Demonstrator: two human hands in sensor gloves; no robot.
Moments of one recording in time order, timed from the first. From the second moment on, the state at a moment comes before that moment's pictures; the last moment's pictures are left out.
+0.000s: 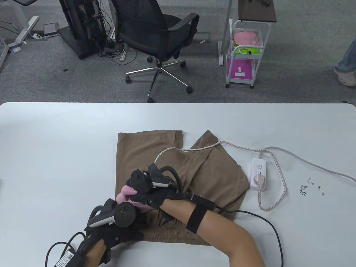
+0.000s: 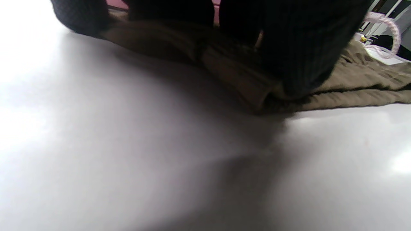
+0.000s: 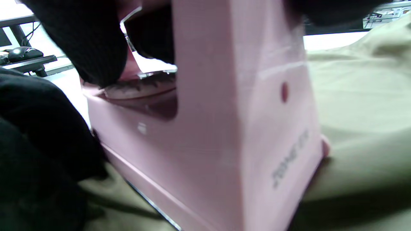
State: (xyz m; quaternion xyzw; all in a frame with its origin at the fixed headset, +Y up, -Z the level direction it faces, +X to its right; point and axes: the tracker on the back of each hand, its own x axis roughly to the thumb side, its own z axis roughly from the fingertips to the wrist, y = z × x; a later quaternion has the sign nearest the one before) left_hand -0.220 -0.769 -0.246 -0.26 -0.24 0.06 0.93; right_hand -0.089 -0.714 -0.335 0.34 0.13 0.93 0.06
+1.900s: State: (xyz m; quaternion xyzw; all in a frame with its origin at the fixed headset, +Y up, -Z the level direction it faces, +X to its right) left_hand -0.239 -0.698 -0.255 -0.03 -0.16 0.12 0.98; right_hand 0.209 -0.666 -0.432 0.00 -0.08 0.84 0.53
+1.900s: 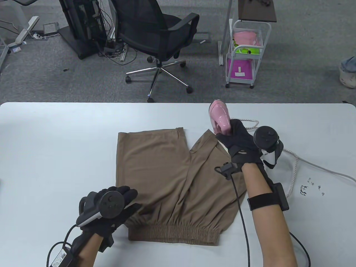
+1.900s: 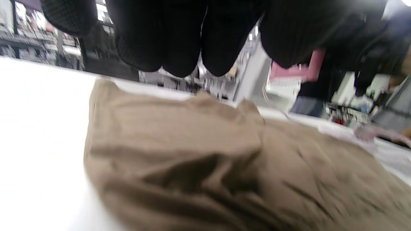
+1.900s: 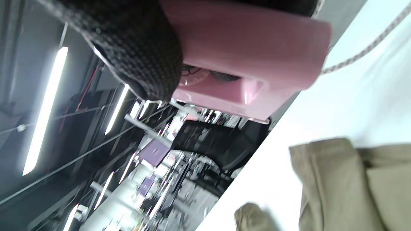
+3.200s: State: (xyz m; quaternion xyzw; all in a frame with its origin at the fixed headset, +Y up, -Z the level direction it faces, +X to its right) left_hand -0.254 -0.701 -0.247 -0.01 -0.17 0.14 0.97; right_hand 0.228 -0.751 -0.503 -0.26 0.02 0.81 0.52
